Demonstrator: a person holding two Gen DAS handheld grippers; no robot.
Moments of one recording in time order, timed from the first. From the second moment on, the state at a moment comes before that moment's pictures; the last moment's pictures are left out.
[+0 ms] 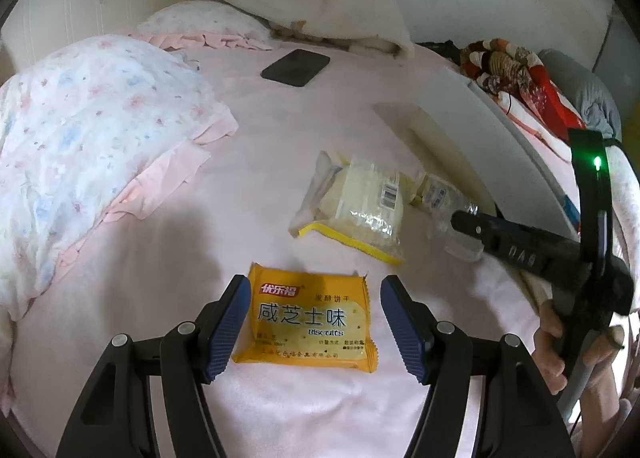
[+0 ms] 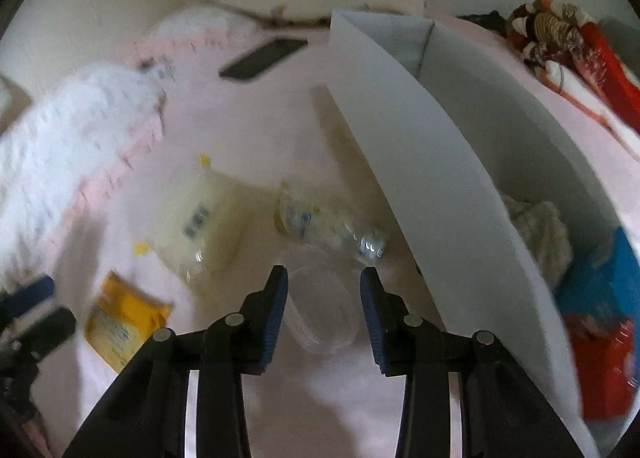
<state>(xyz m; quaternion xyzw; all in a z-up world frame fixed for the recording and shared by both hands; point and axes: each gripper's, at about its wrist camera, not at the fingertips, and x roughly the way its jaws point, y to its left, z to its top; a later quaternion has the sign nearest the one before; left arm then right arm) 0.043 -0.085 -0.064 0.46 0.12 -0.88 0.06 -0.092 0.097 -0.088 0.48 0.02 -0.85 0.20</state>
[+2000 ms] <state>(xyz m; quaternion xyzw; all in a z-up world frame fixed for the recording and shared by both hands) 0.051 -0.026 0.006 0.39 0.13 -0.91 -0.04 -0.104 0.241 -0.016 0.45 -0.18 -0.87 0.06</state>
